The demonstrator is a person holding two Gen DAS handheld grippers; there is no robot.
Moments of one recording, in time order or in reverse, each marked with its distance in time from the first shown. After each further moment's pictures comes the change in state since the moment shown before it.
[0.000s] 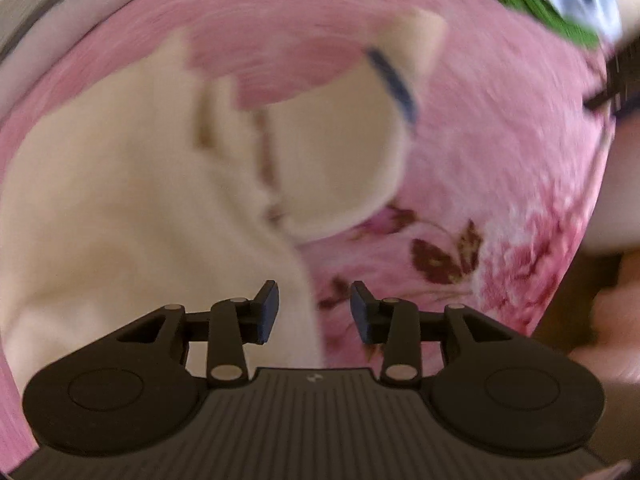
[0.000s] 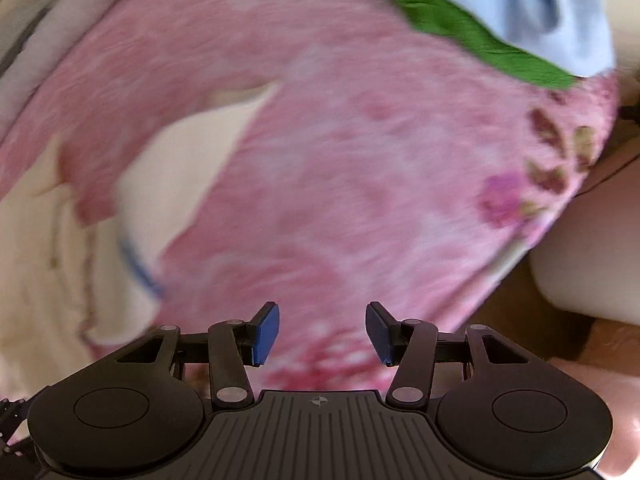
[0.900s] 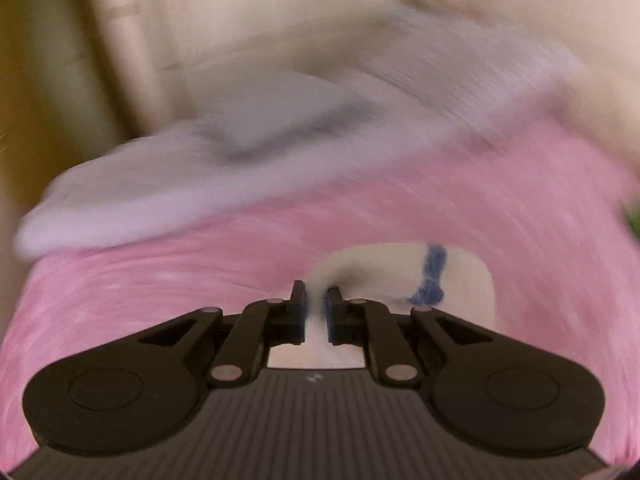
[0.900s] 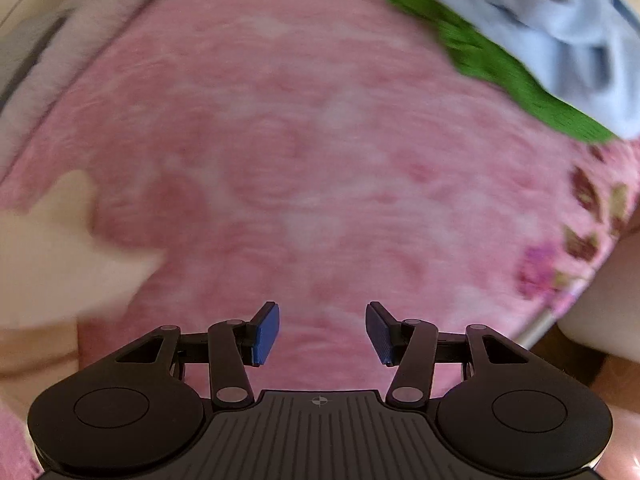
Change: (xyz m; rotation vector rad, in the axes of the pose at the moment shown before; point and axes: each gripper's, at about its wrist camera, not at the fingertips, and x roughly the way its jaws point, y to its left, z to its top) left arm -0.178 0.240 0.030 -0.518 -0.485 0.433; right arm -0.001 0.050 0.051 -0.064 -0.030 0.096
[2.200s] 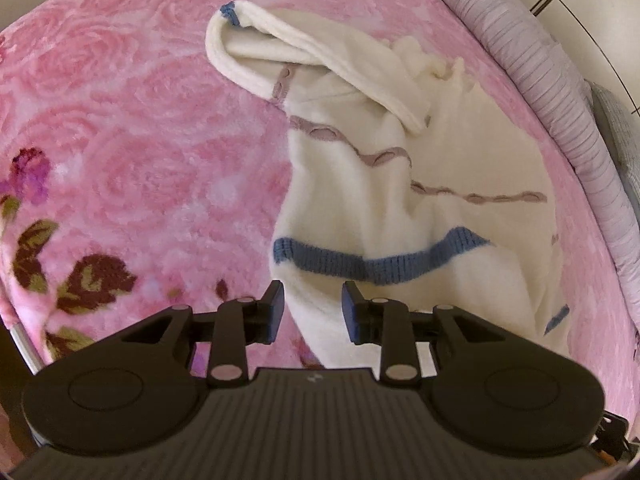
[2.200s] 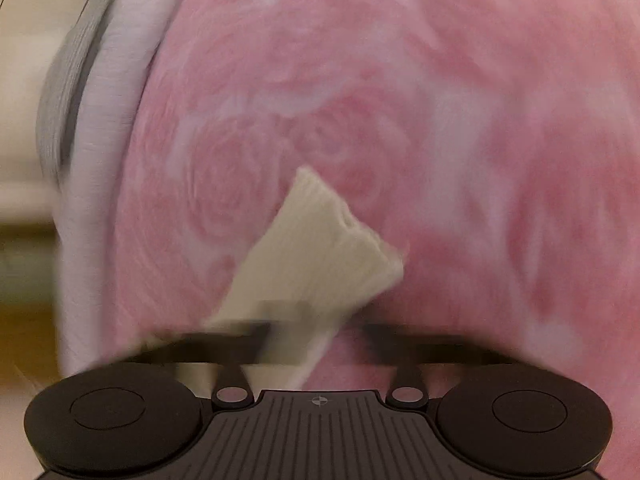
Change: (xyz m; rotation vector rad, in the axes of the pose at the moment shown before) left arm 0.077 0.371 -0.305 -1.033 0.447 0.178; right arm 0.197 0.309 -0.091 0.322 0.000 0.446
